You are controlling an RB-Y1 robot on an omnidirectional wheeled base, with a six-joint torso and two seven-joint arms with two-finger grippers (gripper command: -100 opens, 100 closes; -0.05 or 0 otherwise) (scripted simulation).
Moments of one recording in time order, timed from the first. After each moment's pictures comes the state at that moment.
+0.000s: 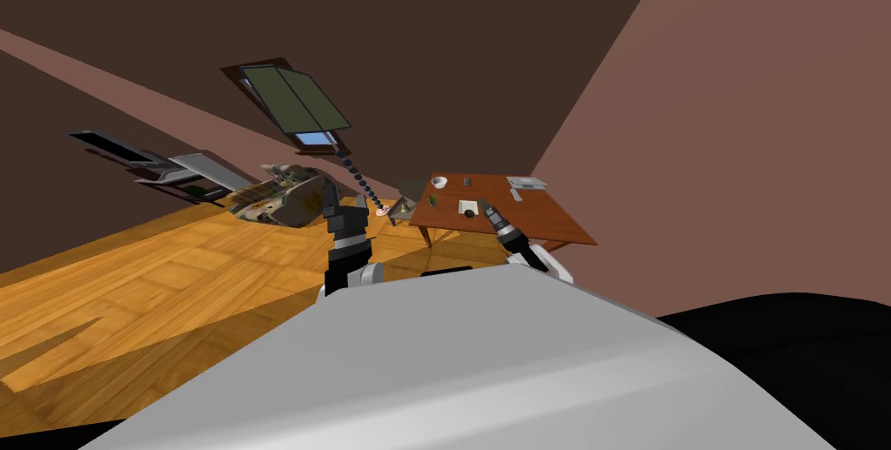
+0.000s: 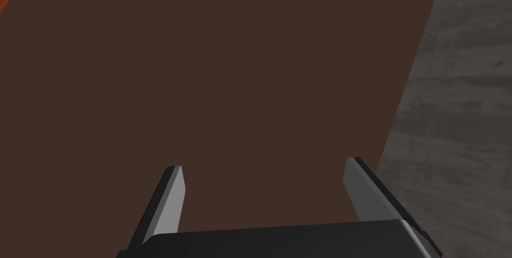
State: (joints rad) left arm 0.50 -0.03 0.00 -2.26 -0.06 -0.43 0.08; right arm 0.45 -0.44 0.15 -1.99 0.13 -0.38 0.19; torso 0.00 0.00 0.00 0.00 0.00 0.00
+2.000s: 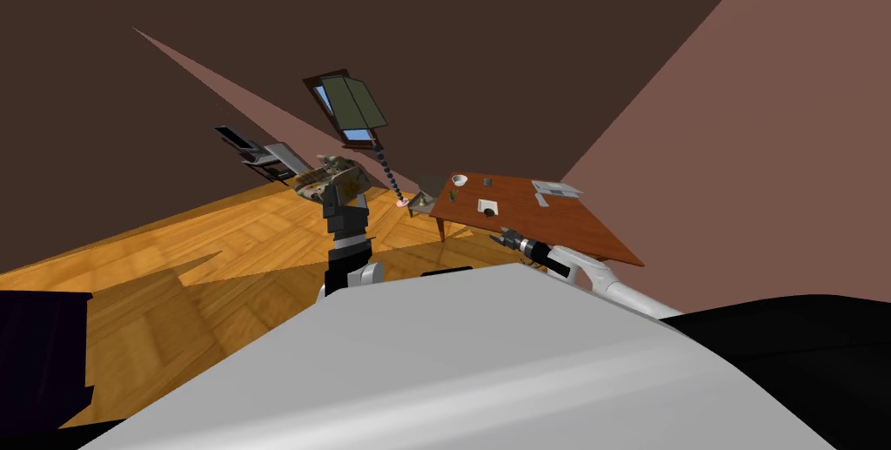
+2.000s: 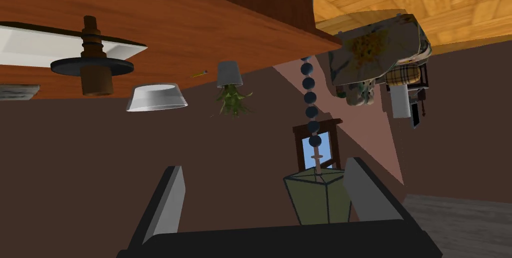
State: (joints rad) left arm 0.50 -0.03 0.00 -2.26 -0.06 -0.43 0.08; right arm 0.39 -0.96 0.33 -1.60 0.43 -0.32 0.39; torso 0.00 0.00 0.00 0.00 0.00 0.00
